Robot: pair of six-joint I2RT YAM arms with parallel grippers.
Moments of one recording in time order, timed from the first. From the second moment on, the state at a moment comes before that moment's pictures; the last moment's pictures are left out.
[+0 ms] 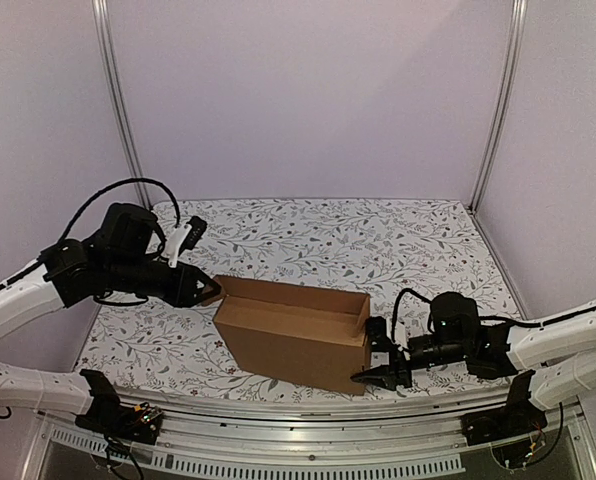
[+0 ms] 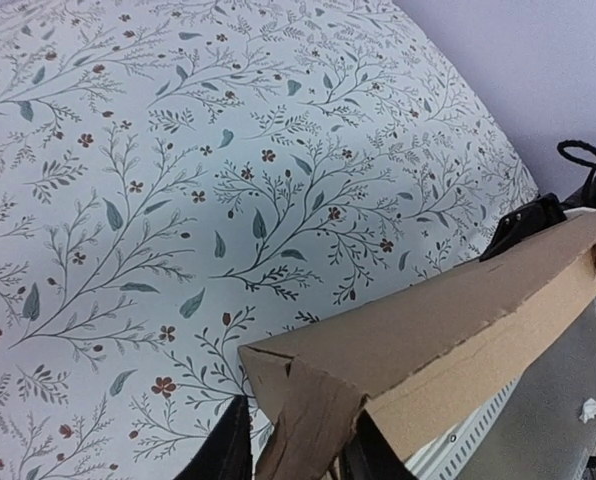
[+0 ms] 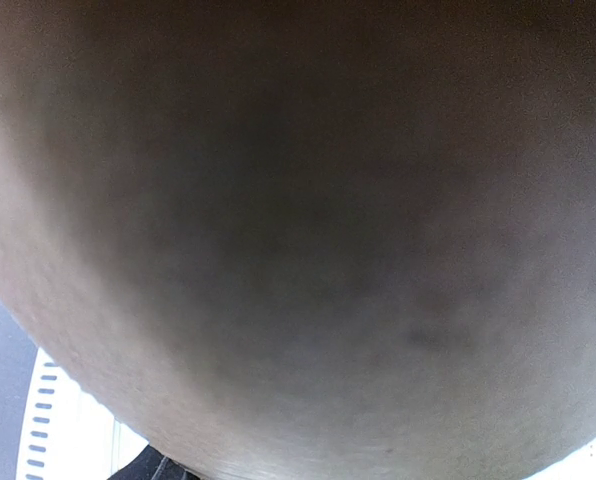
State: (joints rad) left arm -0.72 0.98 0.88 -0.61 0.20 -0.34; right arm 1.00 1.21 0.32 0.47 -0.43 -0.14
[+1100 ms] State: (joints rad) left arm -0.80 1.03 0.95 -0.62 0.08 -0.59; right arm 1.00 1.30 0.31 0.59 -0.43 -0.11
